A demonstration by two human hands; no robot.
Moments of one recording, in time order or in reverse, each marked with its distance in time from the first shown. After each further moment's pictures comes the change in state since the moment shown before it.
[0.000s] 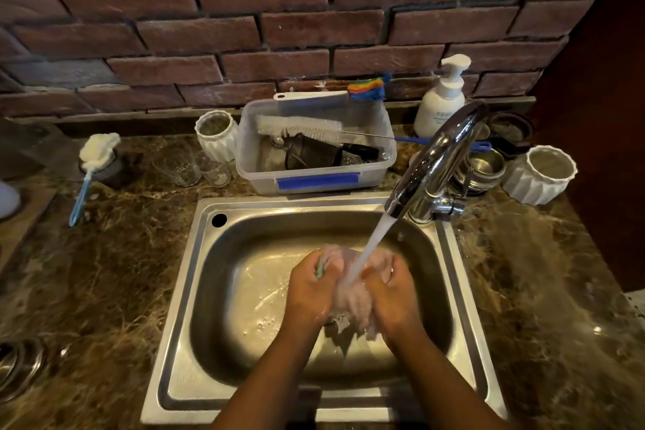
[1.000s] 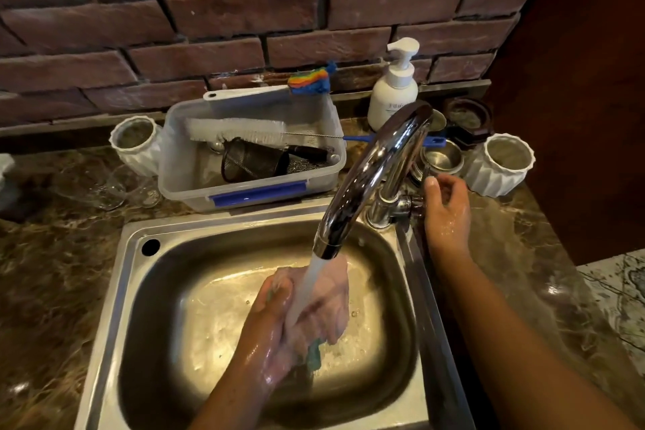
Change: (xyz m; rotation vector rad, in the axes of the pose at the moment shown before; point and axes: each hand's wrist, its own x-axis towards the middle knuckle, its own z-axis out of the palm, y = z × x) left_hand 0.027 -0.033 0.012 -0.751 -0.494 -0.308; right_hand 0.141 -0.045 -0.123 -0.158 0.455 -0.270
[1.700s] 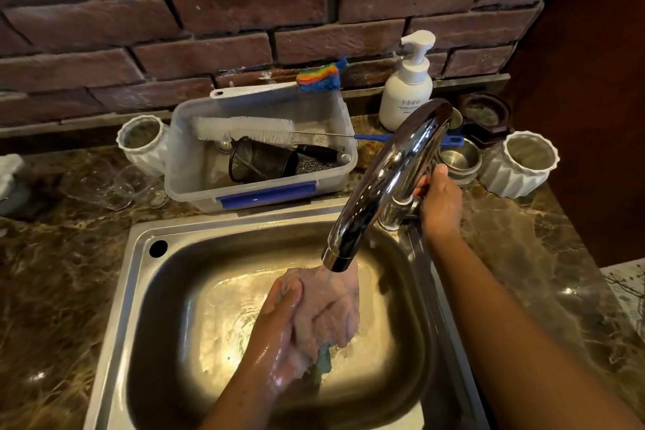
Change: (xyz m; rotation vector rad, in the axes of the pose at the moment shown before) left_hand 0.000 0.001 -0.003 -0.061 0.011 0.025; right_hand 0.027 0.013 0.045 0.076 -0.016 0.128
